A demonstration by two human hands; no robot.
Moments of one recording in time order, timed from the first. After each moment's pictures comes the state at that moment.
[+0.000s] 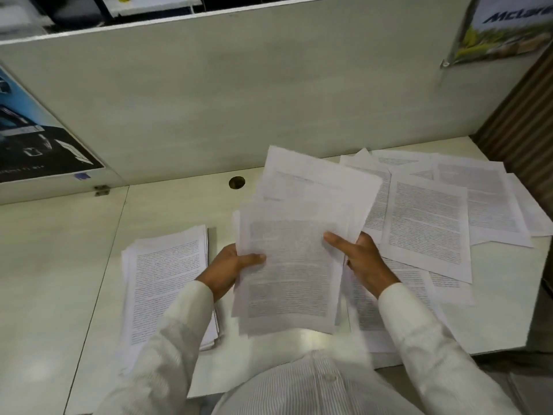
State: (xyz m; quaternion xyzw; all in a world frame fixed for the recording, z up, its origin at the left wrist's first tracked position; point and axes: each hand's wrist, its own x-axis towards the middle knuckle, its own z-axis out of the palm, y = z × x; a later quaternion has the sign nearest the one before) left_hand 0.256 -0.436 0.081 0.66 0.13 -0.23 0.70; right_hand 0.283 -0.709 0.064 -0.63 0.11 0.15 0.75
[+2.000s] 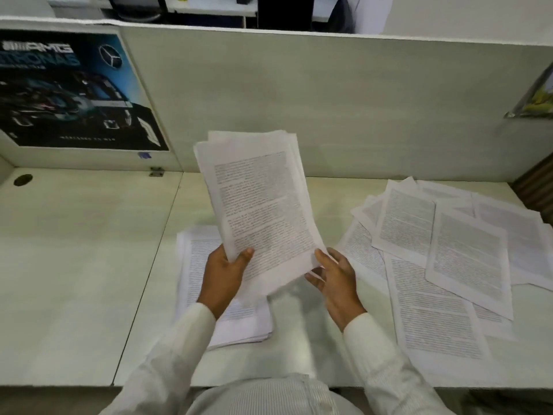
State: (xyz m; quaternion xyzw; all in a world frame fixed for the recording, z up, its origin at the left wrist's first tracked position) left_hand 0.186 -0.315 0.100 0.70 0.21 0.05 0.68; right_hand 0.234 -0.519 0.070 -0.55 0.27 0.13 0.78
